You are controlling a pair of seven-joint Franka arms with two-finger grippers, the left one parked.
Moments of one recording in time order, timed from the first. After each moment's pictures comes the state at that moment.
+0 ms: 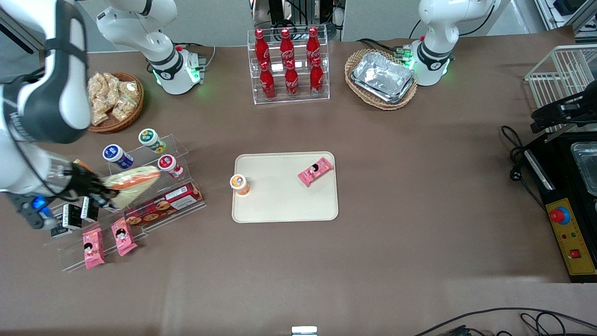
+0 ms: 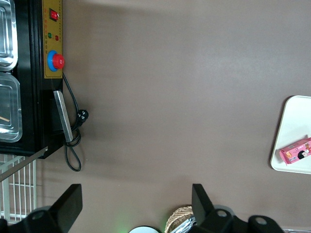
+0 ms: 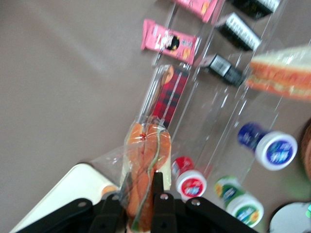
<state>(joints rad) 0.51 0.31 -0.55 -1.48 0.20 1.62 0.77</state>
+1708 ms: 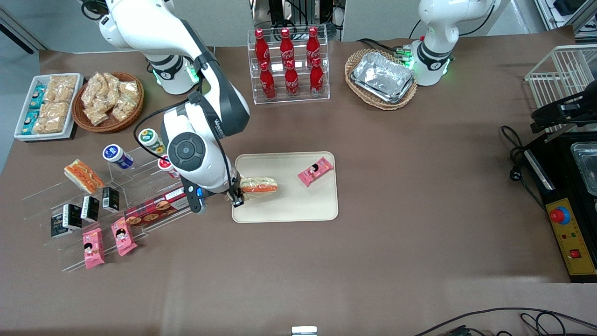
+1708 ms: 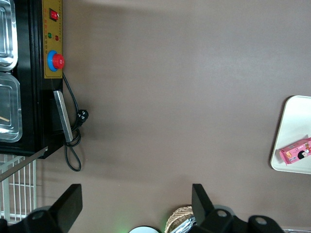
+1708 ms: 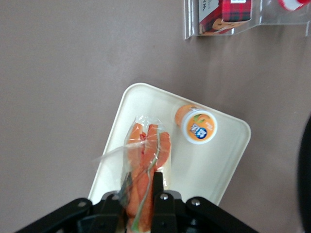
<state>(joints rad) 0.78 0.50 -0.36 -1.50 0.27 1.91 1.58</state>
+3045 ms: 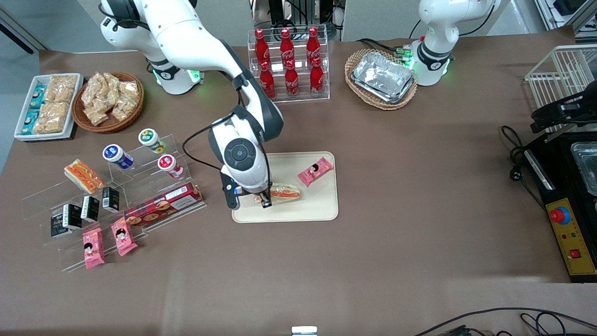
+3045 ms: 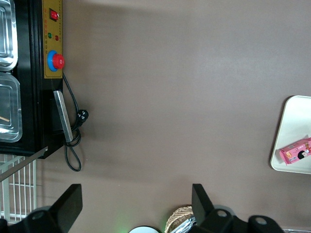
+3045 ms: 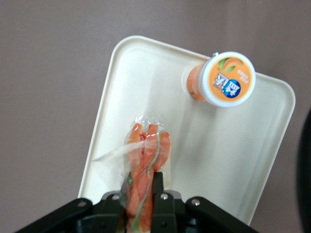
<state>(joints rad) 0.89 0.65 -0.36 -1.53 0.29 2.10 1.76</state>
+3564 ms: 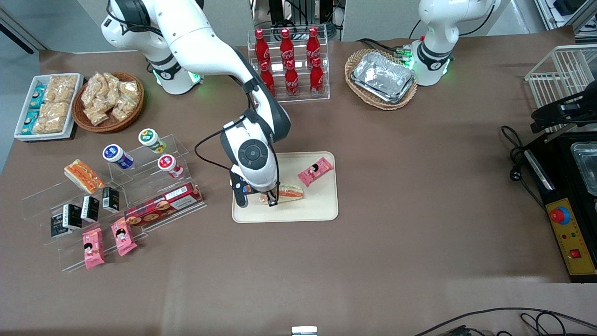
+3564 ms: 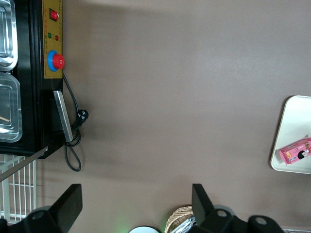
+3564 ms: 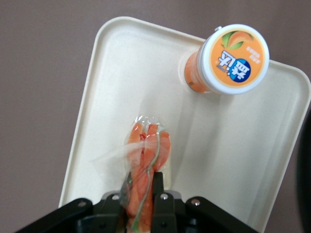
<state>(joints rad) 0.93 0.69 -0.36 -1.55 0.29 2.16 1.80</state>
